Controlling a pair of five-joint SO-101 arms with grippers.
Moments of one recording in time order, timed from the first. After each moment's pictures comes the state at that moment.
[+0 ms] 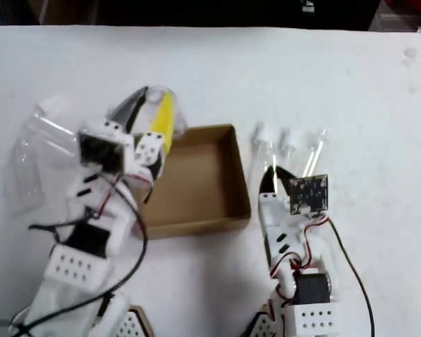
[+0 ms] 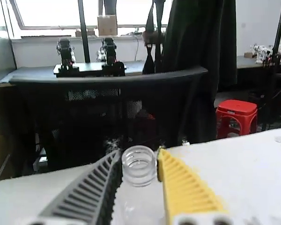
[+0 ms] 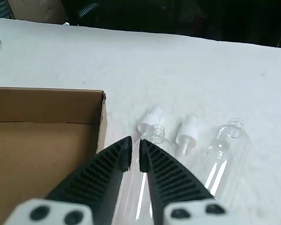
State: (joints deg) left arm 11.6 -57.6 66.1 1.3 0.3; right arm -7.3 -102.3 96.4 34.1 5.0
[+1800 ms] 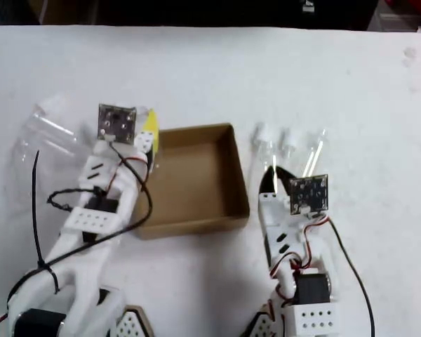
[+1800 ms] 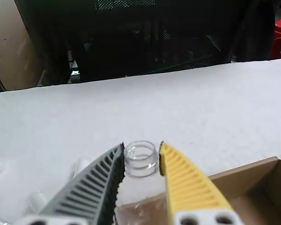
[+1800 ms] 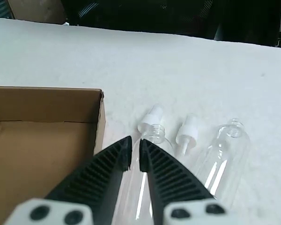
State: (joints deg) left arm 2.1 -28.5 69.0 -14.3 0.6; right arm -7.3 -102.3 96.4 34.1 5.0
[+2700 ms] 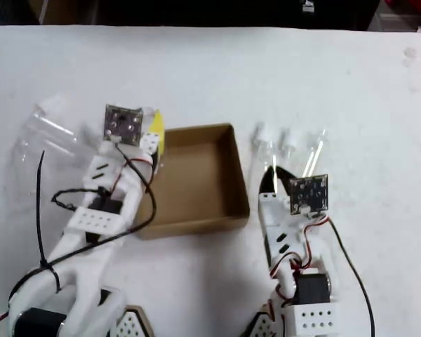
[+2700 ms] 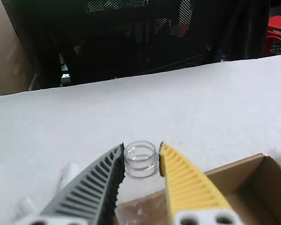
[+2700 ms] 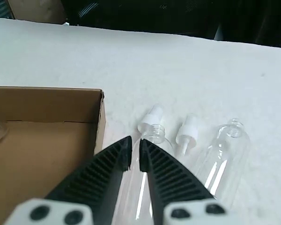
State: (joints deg) left arm 4.2 -28.5 69.0 -14.3 0.5; right arm -7.3 -102.3 96.4 34.1 5.0
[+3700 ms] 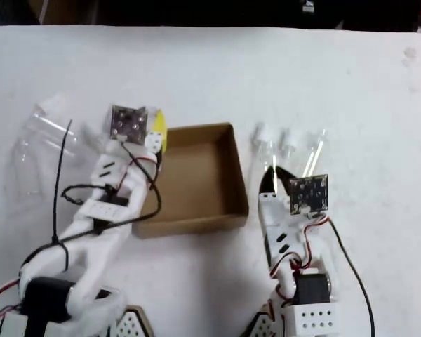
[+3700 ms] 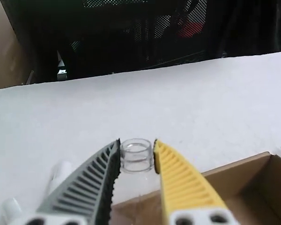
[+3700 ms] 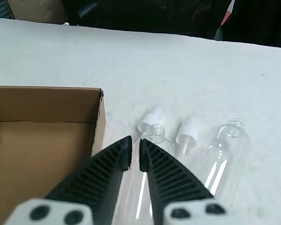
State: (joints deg) left arm 4.4 -14.8 67.9 -28.2 0.5; right arm -7.3 -102.3 96.4 34.1 5.0
